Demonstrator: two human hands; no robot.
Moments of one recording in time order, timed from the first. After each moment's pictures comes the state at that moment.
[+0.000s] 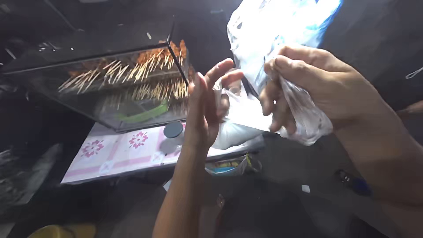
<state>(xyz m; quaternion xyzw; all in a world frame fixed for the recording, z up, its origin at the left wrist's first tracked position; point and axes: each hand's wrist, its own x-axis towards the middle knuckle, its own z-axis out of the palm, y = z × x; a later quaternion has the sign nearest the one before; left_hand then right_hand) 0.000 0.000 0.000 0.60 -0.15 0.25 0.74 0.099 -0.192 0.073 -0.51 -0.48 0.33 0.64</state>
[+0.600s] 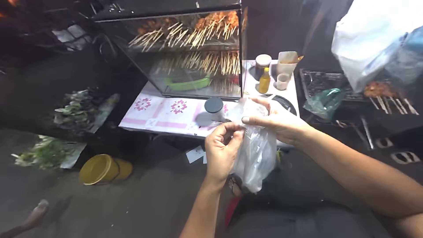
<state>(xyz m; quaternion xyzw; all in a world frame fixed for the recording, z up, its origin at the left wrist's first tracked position) -0.125 0.016 -0.092 0.67 0.22 0.42 0.58 0.050 -0.055 -0.054 -0.52 -0.37 0.48 0.60</state>
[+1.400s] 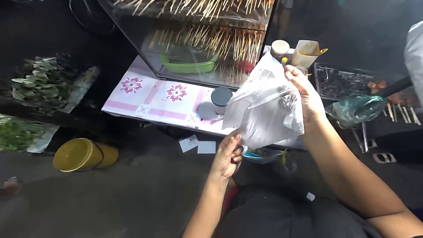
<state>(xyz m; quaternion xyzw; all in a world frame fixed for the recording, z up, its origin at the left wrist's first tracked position) -0.143 0.080 -0.185 0.25 0.25 0.23 0.90 0.070 0.039 -0.091 -0.49 -0.20 0.33 0.78</state>
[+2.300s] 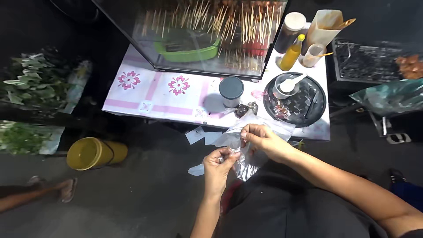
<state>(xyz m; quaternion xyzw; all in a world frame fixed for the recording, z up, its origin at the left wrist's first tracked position) -0.210 0.104 -0.205 0.49 0.35 0.36 0.72 -0.024 0.050 -0.175 -0.56 -0.32 0.59 0.49</state>
